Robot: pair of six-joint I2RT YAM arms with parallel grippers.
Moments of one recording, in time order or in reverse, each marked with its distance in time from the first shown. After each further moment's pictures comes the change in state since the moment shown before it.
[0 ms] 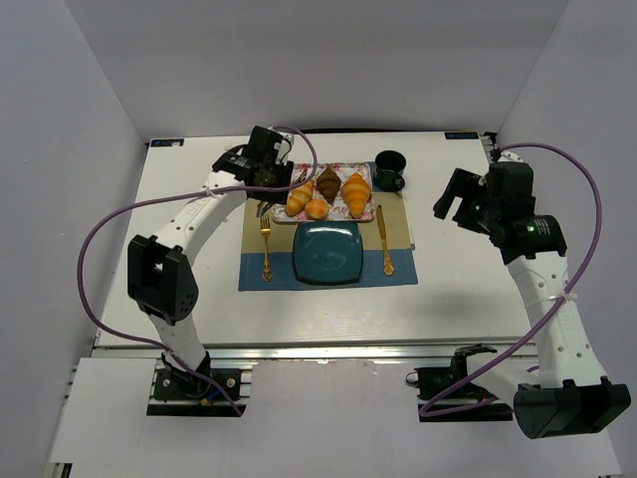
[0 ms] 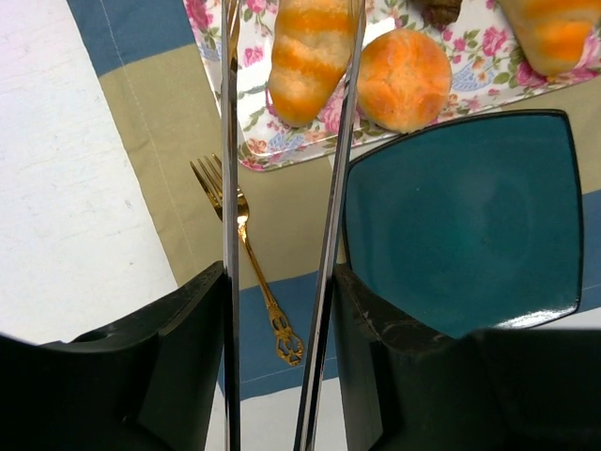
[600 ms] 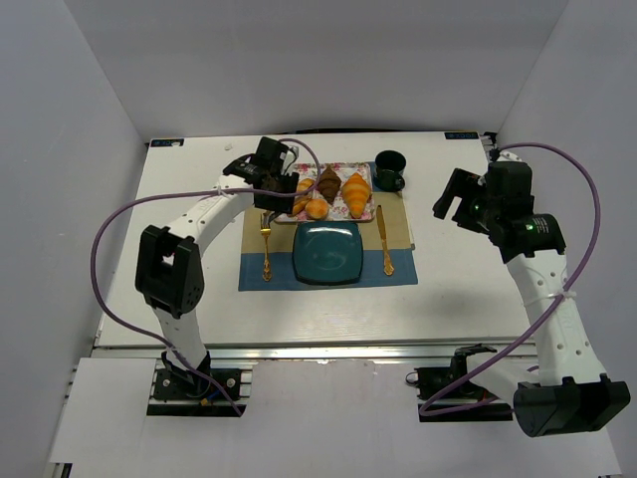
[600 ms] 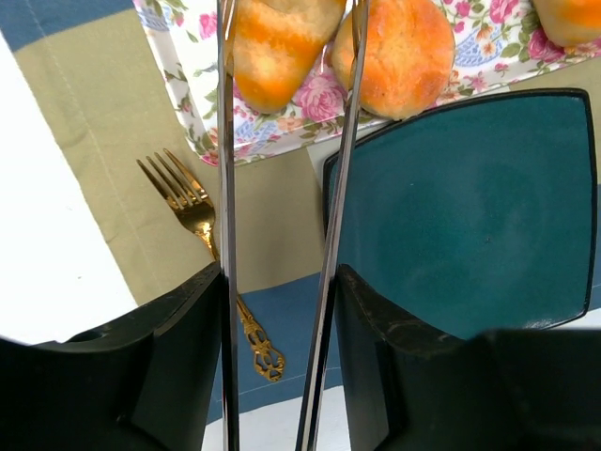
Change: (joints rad) left arm 0.000 0.063 -0.073 0.072 0.055 -0.021; right arm 0.000 0.008 0.000 0.000 0.000 -0.001
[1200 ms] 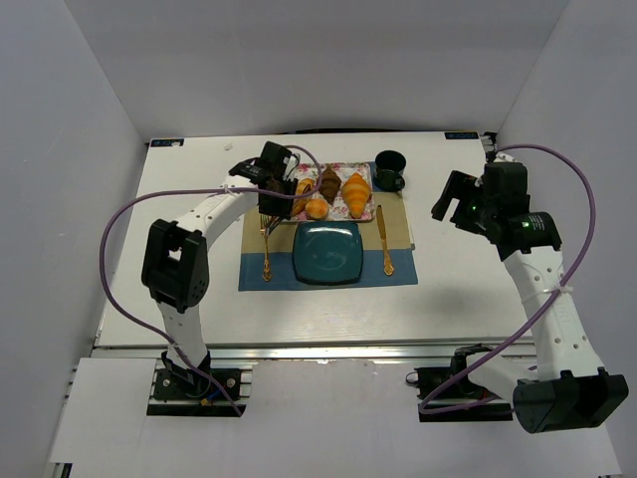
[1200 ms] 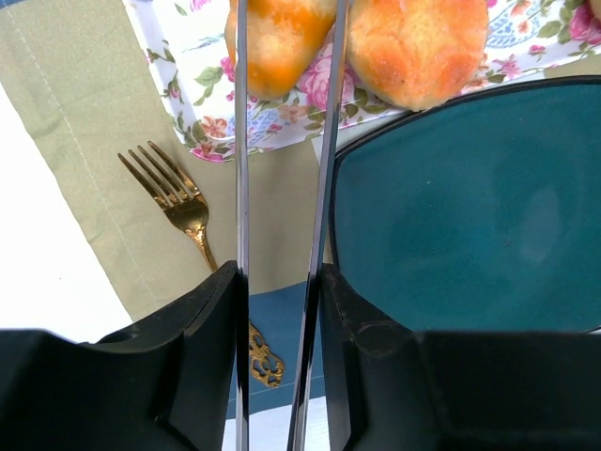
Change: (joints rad) left arm 0.000 0.056 -0.011 0.003 0.006 -0.014; right arm 0.000 0.019 -0.016 0.001 -0.001 -0.002
